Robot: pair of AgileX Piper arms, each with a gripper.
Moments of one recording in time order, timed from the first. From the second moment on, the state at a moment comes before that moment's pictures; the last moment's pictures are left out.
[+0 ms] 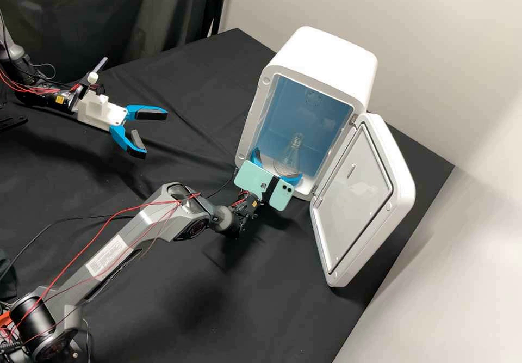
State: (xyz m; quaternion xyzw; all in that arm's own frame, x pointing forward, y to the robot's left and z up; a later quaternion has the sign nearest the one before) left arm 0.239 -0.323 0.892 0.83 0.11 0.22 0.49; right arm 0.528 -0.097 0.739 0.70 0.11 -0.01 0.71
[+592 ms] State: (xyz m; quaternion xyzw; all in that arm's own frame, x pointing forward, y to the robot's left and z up) left arm 0.239 -0.324 0.892 0.83 0.11 0.22 0.49; right arm 0.533 -0.107 0.766 0.70 0.09 0.01 0.71
